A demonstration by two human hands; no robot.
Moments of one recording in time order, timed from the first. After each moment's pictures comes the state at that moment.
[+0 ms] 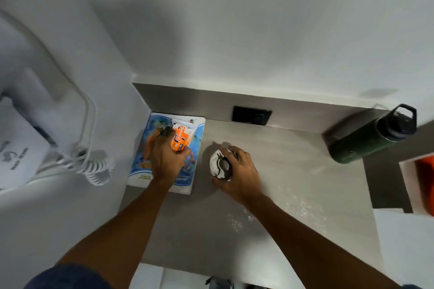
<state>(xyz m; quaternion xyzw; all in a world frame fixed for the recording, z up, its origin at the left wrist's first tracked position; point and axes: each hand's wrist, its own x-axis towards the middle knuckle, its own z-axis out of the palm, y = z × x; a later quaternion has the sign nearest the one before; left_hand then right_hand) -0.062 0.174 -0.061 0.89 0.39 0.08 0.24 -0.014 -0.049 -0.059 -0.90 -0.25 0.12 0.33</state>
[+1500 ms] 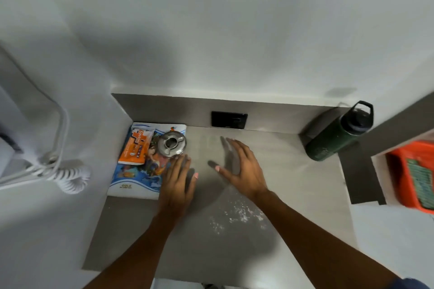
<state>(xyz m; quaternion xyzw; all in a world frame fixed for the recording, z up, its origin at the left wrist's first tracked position) -0.101 0.084 -0.109 0.95 0.15 0.17 0.20 0.031 -0.114 -0.067 -0.90 -0.22 0.13 0.36</state>
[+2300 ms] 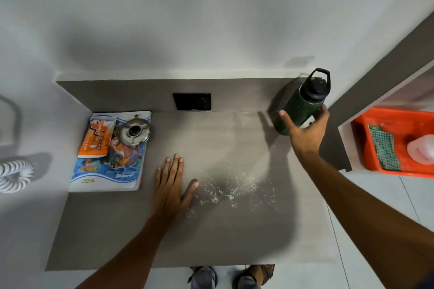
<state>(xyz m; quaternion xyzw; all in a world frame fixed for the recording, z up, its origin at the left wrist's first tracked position) -0.119 0.016 -0.165 0.98 0.11 0.01 0.14 0.123 -0.310 -0.060 -0.82 0.12 -0.09 0.55</state>
